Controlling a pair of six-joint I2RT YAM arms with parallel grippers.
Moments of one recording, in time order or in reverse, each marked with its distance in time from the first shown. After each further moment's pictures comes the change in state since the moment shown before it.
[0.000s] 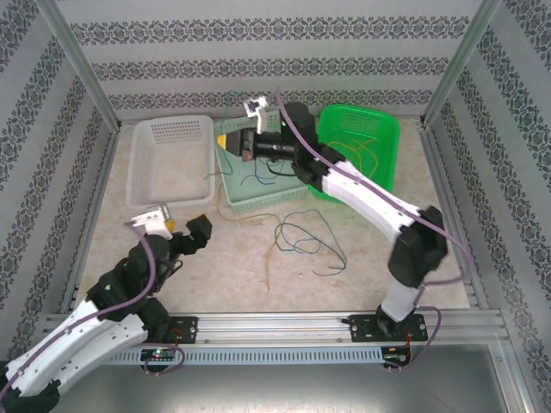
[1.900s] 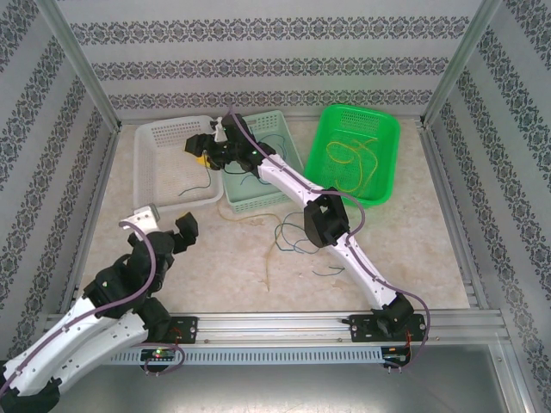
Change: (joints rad) left arm 0.024 0.099 0.083 -0.177 -0.180 -0.011; right arm 0.022 0.932 0.977 -0.306 0.008 0.383
